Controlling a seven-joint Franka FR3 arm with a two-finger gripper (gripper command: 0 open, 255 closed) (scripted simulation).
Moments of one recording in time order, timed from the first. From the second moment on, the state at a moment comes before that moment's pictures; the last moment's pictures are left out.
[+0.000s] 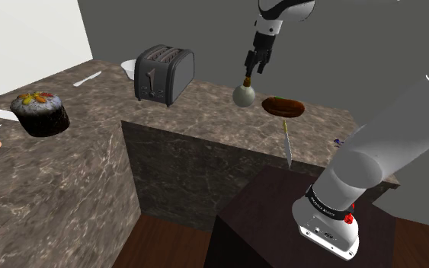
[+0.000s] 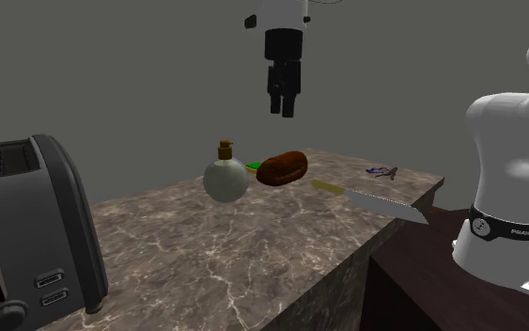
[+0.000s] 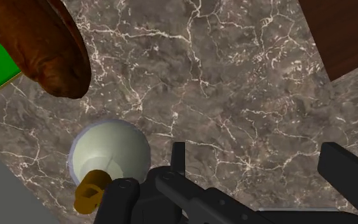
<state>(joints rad) -0.11 -0.22 -0.23 -2.14 -0.02 1.93 -0.32</state>
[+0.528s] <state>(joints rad) -0.16 0.07 -0.31 -1.90 0.05 1.96 -0.48</state>
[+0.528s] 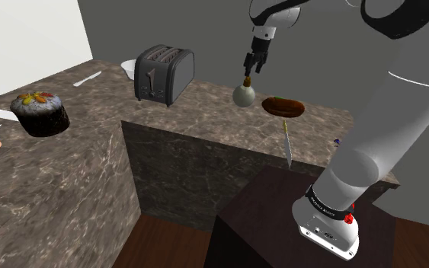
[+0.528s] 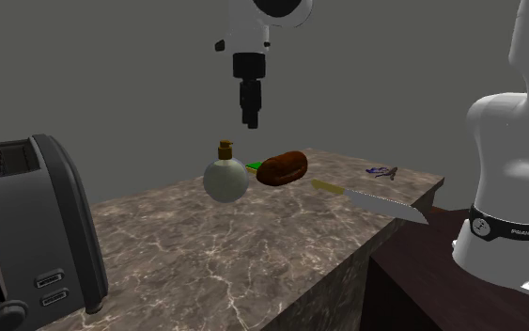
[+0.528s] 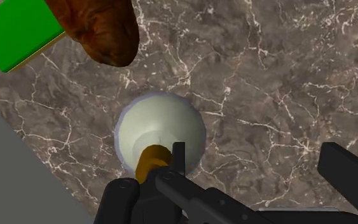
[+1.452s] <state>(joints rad) -0.24 0.36 -0.32 -1.69 0.15 2.02 -0.60</state>
